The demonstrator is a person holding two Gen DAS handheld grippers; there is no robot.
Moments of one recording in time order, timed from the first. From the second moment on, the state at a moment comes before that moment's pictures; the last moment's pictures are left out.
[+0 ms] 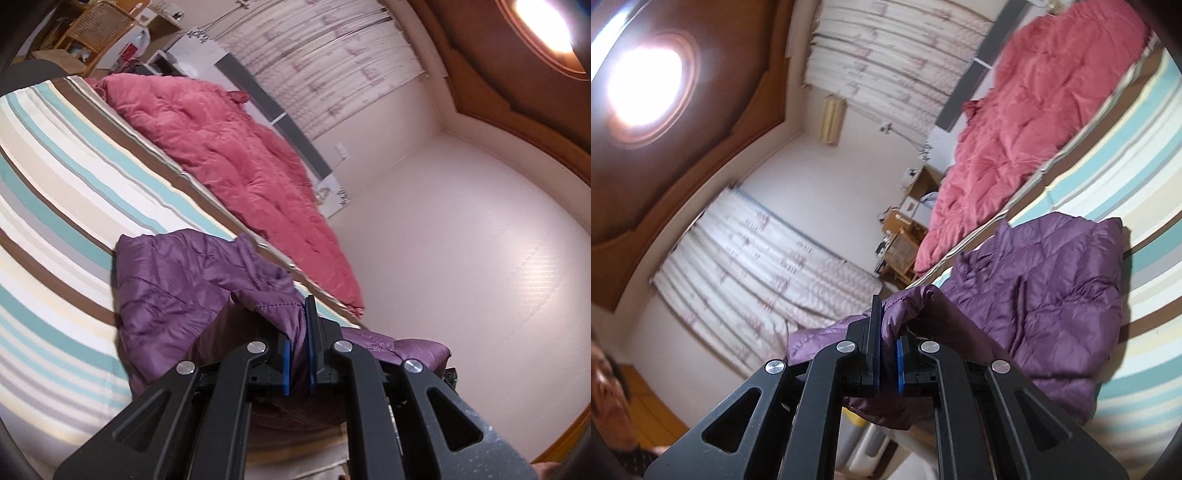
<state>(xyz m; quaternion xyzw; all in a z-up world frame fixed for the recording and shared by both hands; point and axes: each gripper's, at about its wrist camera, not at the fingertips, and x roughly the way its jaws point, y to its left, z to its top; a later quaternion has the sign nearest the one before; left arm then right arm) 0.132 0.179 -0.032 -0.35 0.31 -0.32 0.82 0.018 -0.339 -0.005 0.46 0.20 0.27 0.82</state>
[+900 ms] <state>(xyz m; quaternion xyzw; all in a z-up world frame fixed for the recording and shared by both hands) 0.258 0.130 -0.094 -0.32 0.42 -0.18 0.83 0.124 -0.369 -0.095 0.57 0.28 0.09 0.77</state>
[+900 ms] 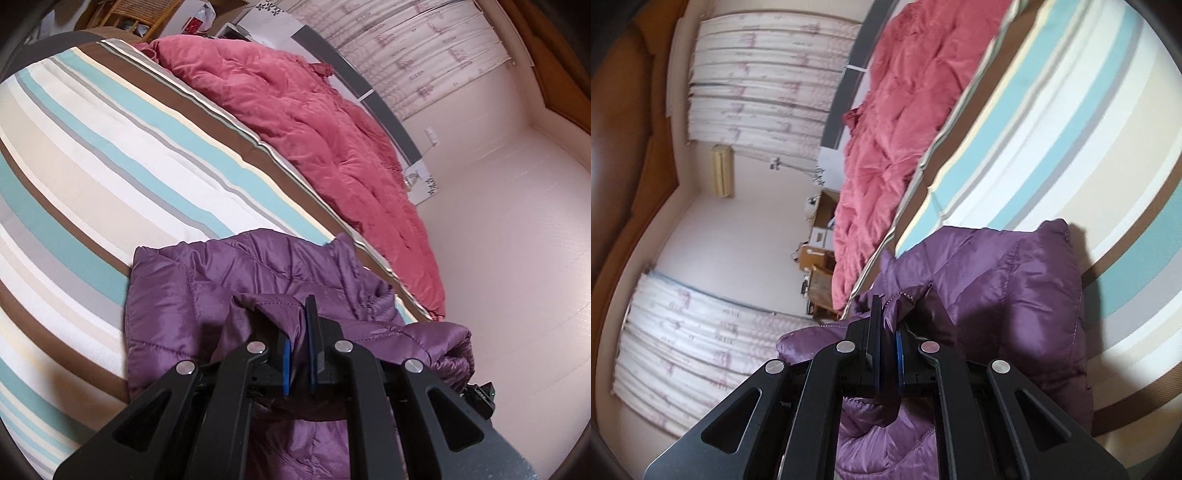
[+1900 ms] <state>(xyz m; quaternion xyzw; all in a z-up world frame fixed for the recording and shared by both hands) 0.267 0.095 -0.122 -0.24 0.41 -0.10 0.88 0.163 -0.312 -0.086 0.31 0.33 -0.10 0.89</state>
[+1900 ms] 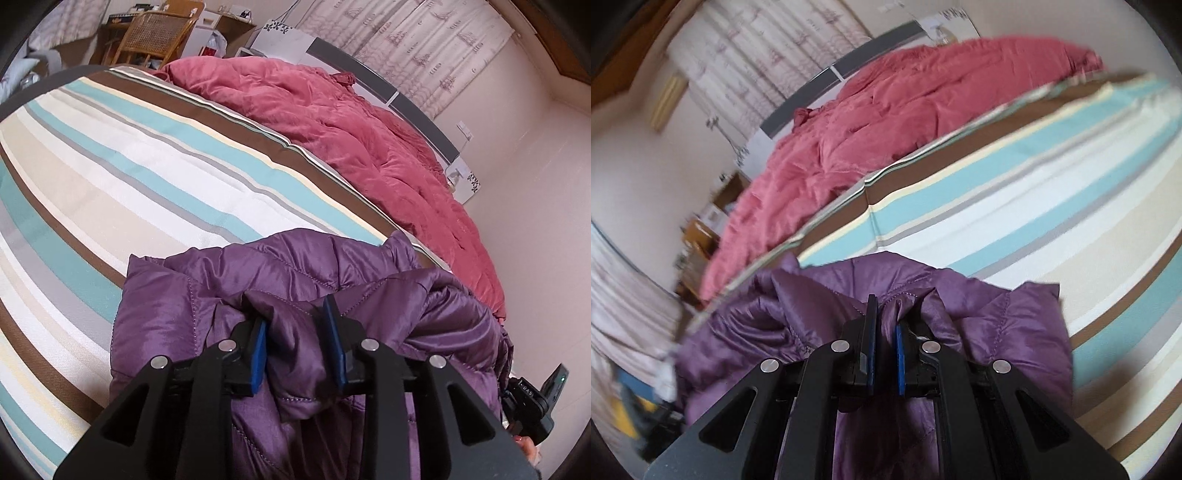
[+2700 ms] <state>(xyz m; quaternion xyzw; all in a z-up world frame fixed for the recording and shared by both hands) 0.253 0.088 -0.112 -0.19 0.39 -0.08 0.90 0.196 -0.269 -0.081 0.12 0.39 -0.18 0.90</state>
